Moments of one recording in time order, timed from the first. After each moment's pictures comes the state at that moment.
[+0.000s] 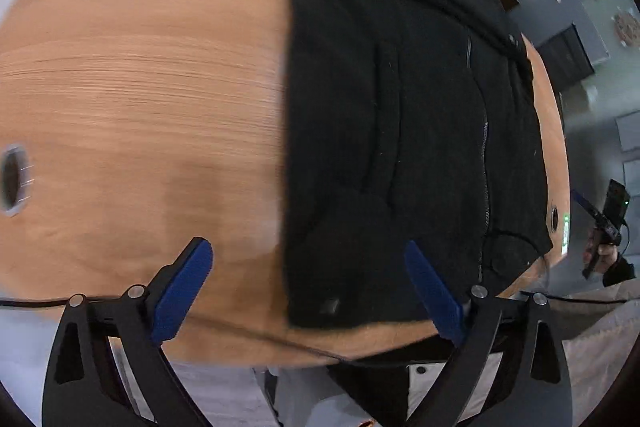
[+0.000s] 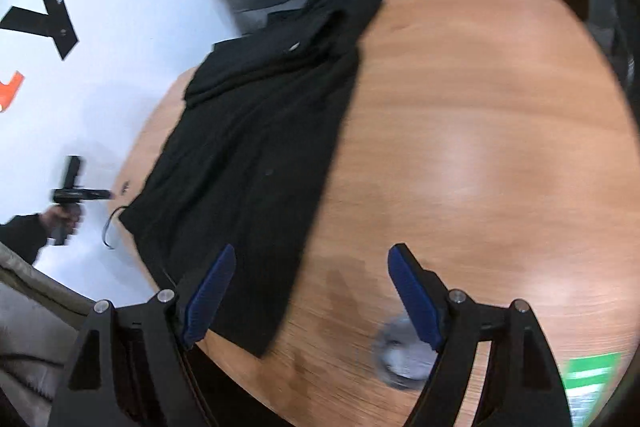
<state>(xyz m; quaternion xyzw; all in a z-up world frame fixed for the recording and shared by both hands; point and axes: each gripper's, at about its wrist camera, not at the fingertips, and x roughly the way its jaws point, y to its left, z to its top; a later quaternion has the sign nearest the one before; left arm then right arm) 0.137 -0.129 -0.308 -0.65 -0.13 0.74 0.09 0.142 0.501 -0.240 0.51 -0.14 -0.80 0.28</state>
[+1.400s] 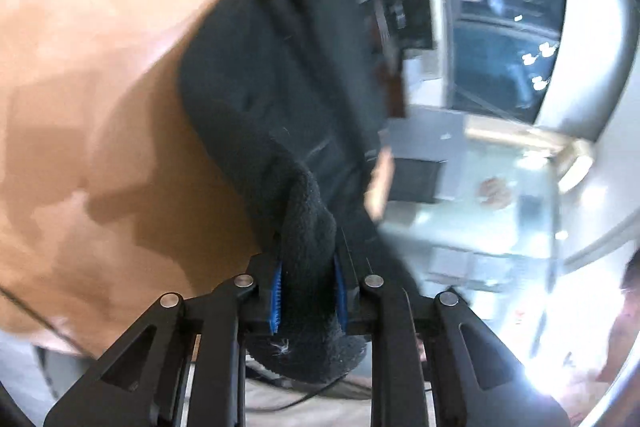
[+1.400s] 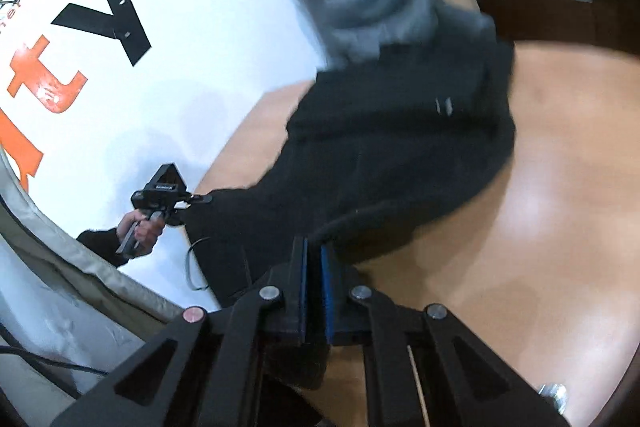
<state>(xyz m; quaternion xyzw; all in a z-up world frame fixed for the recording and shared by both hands) 0.125 -0.123 -0.262 -0.53 -0.55 0.62 0.19 0.093 0.383 -0.143 0.46 -0.16 -0.79 0.37</state>
